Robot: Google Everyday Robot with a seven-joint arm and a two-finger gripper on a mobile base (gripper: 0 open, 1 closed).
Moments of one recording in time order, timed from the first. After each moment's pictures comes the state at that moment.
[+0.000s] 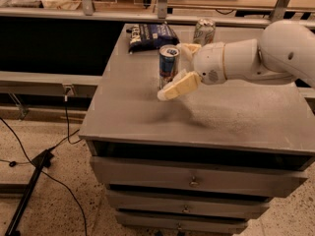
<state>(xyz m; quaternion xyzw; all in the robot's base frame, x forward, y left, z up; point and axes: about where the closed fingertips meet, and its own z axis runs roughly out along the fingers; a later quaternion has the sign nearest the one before) 0.592 -0.041 0.900 -0.52 0.64 0.28 0.49</state>
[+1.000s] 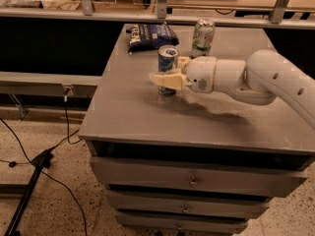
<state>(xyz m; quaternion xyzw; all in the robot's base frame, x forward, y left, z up) 0.615 -0.022 0.881 -0.43 0.63 0.37 0.54</state>
